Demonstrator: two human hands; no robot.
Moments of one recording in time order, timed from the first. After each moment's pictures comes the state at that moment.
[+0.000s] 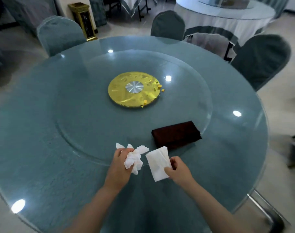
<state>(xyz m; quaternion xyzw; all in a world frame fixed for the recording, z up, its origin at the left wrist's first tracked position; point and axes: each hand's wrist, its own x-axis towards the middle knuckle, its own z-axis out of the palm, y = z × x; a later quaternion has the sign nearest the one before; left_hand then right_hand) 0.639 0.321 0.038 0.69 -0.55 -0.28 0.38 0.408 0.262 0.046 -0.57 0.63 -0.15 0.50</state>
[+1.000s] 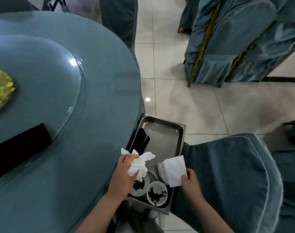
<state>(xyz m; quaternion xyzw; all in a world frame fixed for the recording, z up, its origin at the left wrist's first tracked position) 0.280 0.407 -0.007 0.47 -0.73 -0.46 0.21 0.067 0.524 -0.028 -0.09 0.83 -0.34 0.43</state>
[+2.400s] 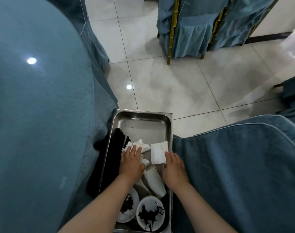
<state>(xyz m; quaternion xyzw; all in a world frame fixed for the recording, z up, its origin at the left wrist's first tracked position) 0.127 0.324 -0.219 0.40 -0.87 -0.19 -0.20 -0.001 0.452 -0.198 -0.38 0.86 -0.05 0.32</state>
